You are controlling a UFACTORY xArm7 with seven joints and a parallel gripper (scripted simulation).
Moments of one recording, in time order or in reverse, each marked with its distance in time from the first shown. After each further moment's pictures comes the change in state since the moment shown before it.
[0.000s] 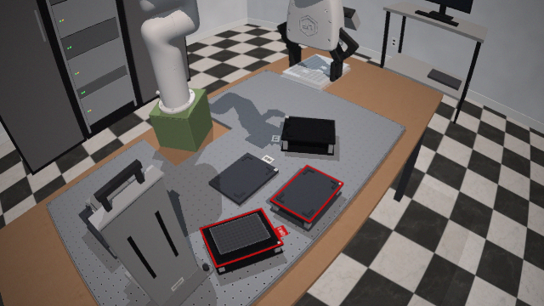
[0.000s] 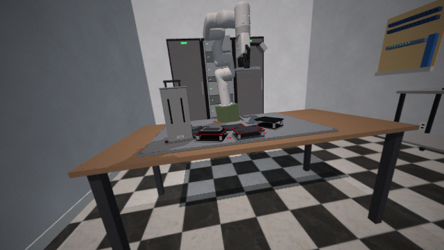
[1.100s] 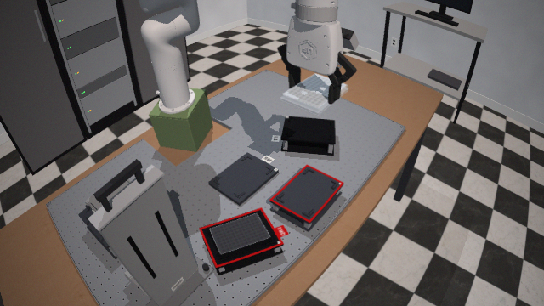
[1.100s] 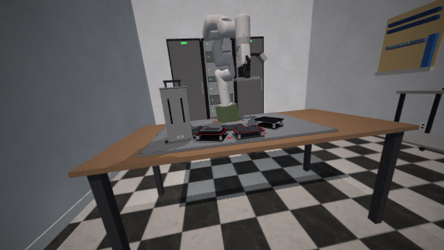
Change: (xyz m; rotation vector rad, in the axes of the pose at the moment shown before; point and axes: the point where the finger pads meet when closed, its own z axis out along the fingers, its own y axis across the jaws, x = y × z) arm 0.000 0.000 0.048 0.000 0.000 0.000
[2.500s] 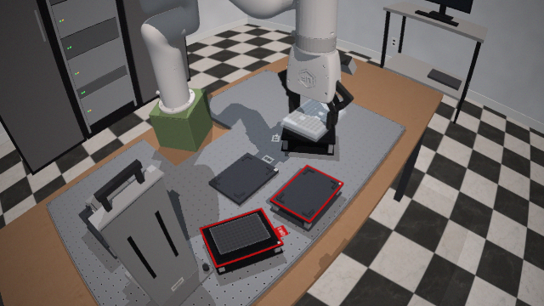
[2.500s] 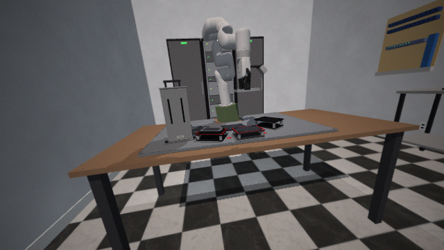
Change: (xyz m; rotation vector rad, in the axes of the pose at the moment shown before) arm 0.000 0.000 0.060 -0.002 0.000 0.000
